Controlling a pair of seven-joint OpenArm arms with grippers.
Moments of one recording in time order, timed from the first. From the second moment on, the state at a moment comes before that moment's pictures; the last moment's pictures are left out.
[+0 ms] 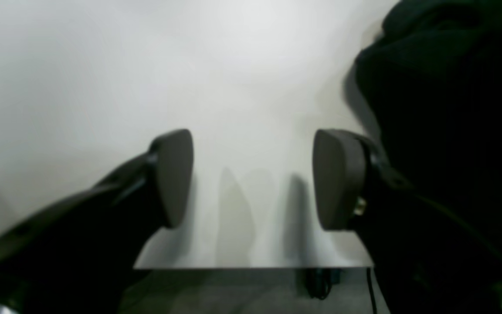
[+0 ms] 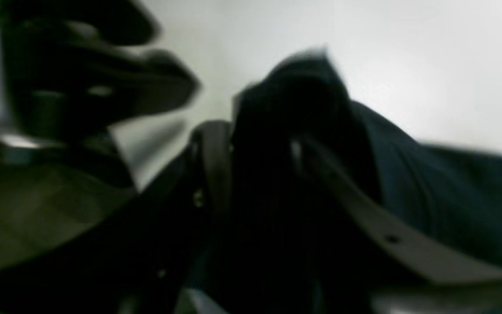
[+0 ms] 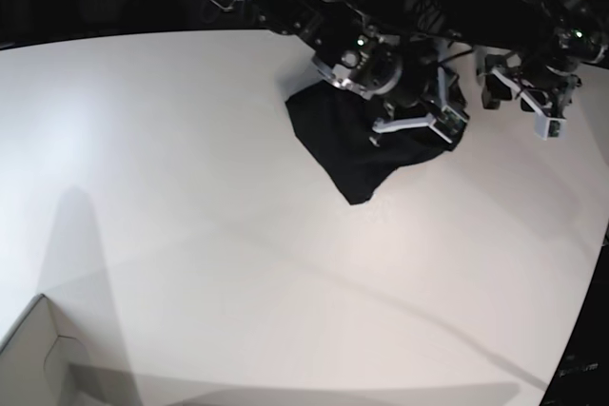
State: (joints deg) left arm 13.9 -4.5 -40.3 98.7 -17.8 -39.8 55.6; right arm 2.5 -7.9 -50.2 85.2 3.1 5.8 -33.0
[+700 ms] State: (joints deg) left arm 15.4 -4.2 -48.8 100.4 -18.0 -39.8 55.7; right arm -2.8 -3.1 -42.2 95.1 2.9 5.6 -33.3
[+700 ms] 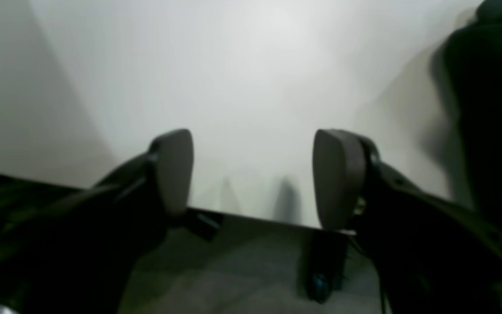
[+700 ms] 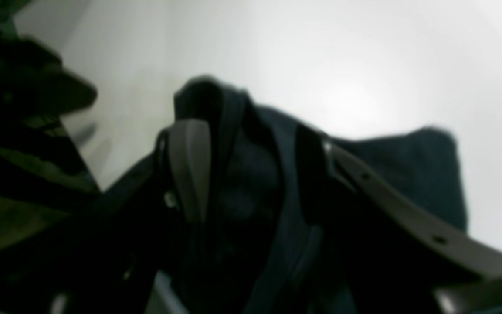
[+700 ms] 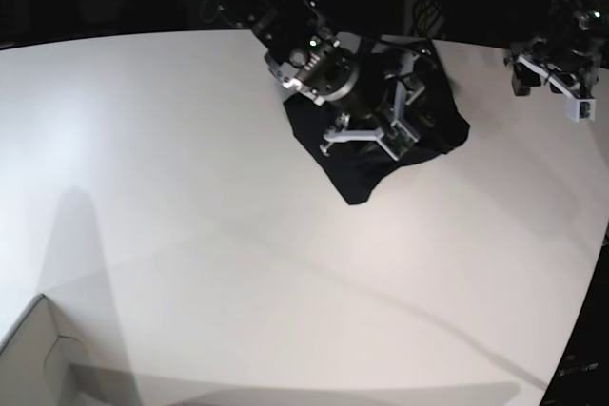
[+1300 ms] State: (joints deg) left arm 14.9 -4.0 -48.7 102.4 -18.4 -39.8 55.7; right arm -9.7 3.4 -41.8 100.4 2.9 5.8 -32.9
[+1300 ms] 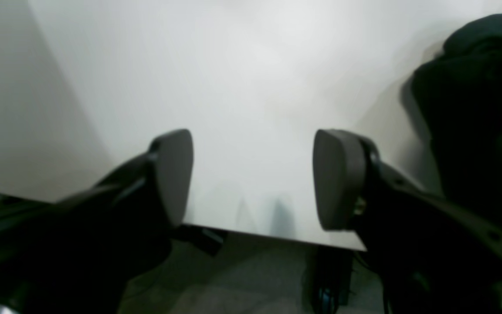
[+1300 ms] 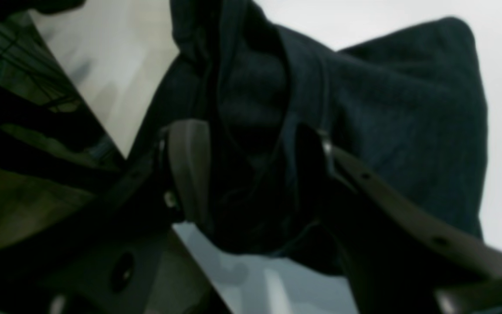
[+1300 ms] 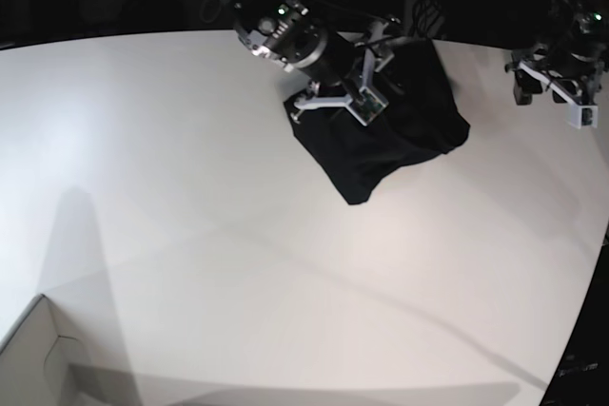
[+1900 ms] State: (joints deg) left arm 14.9 -4.4 -48.9 102.4 -18.4 -39.8 55.6; right arm -7.2 4.0 -48.6 95.5 2.9 5.8 -32.6
